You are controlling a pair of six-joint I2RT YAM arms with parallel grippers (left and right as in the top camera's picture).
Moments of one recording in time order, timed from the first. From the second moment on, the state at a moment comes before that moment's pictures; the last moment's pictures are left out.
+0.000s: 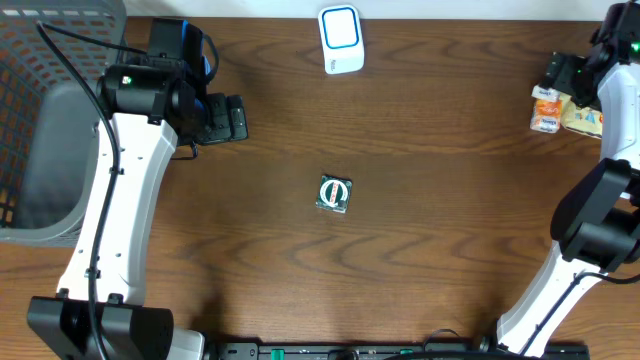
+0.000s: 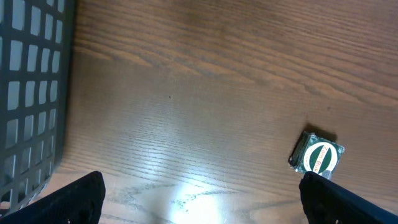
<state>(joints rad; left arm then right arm) -0.12 1.63 1.70 -1.30 -0.01 -0.28 -0.33 2.19 2.01 -0.92 0.08 0.16</state>
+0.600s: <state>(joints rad) -0.12 1.63 1.70 -1.30 -0.01 -0.28 0.15 2.11 2.00 -1.31 -0.47 0.11</state>
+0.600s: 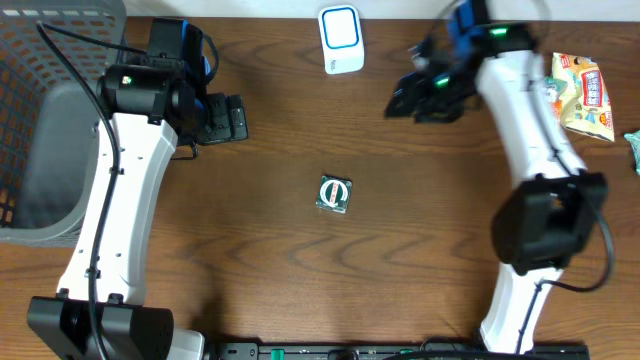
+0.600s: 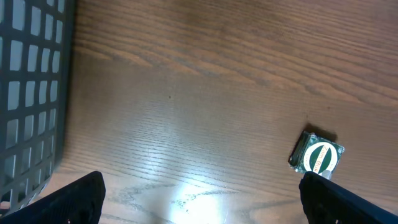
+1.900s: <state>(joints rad) -0.12 1.63 1.70 -1.30 -0.01 -0.28 0.73 2.29 1.91 -1.30 0.09 0.33</state>
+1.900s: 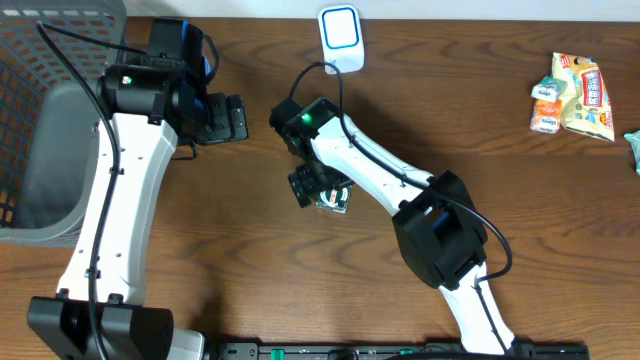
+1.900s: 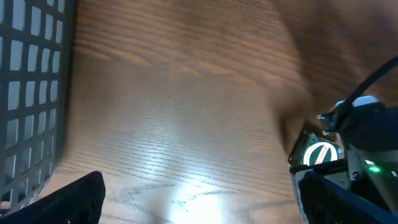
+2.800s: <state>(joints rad) -0.12 1.63 1.70 -1.30 -0.01 -0.28 0.70 2.28 1.77 -1.16 0.03 -0.34</state>
